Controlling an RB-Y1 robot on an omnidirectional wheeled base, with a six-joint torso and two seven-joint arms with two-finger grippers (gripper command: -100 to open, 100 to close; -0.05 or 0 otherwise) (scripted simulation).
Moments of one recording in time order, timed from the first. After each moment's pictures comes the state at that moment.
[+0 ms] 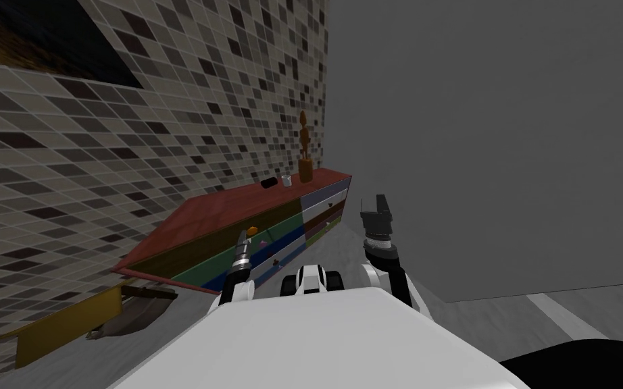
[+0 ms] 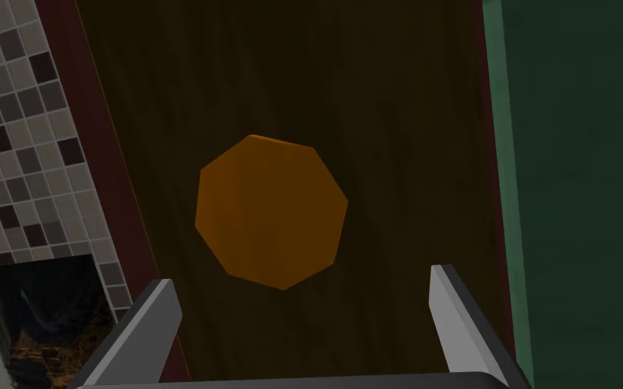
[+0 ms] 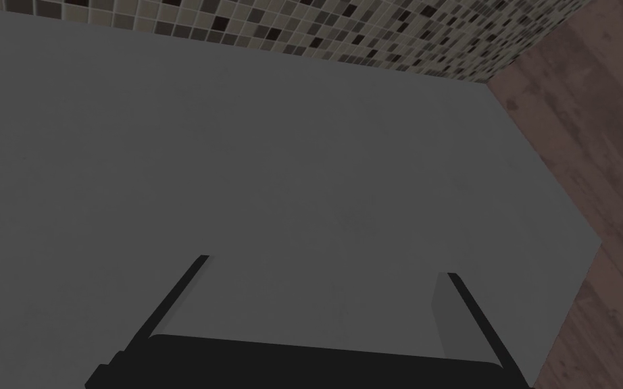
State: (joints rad) left arm 0.34 0.02 0.22 -1.54 0.04 -0.48 -0.10; right arm 0.53 -0.04 0.07 -2.25 0.01 -0.65 0.08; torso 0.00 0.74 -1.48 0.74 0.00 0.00
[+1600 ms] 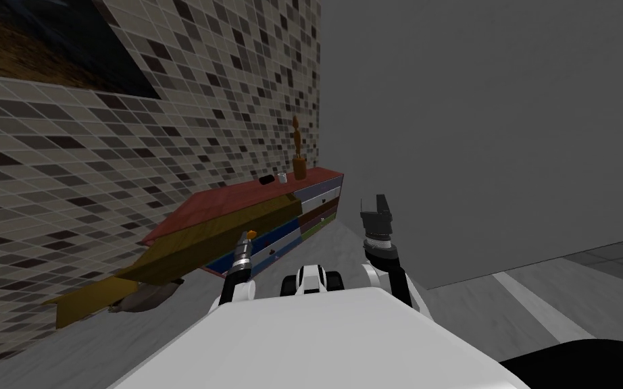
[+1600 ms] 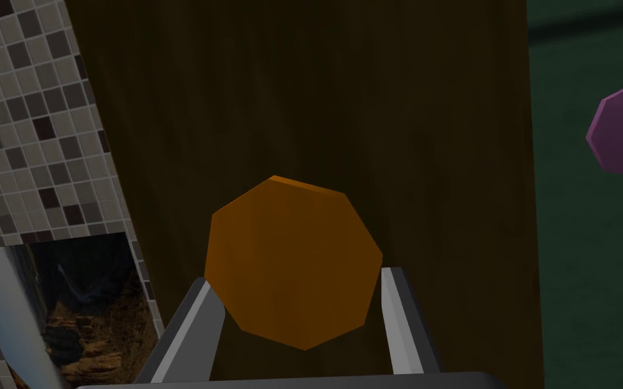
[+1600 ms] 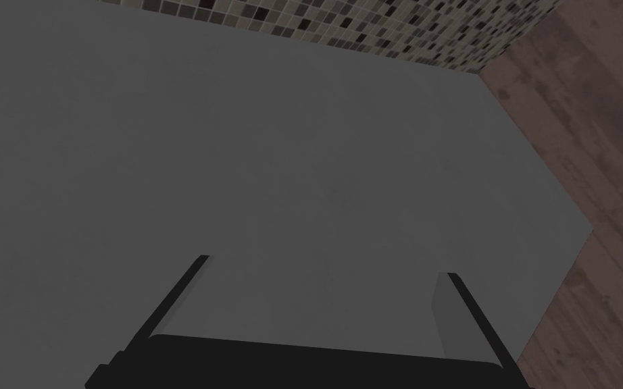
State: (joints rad) left arm 0.38 -0.01 0.21 -1.61 0.04 -0.43 -0.10; right arm 0.53 -0.04 0.07 -2.25 0.01 -0.65 0.08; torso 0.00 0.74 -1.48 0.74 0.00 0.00
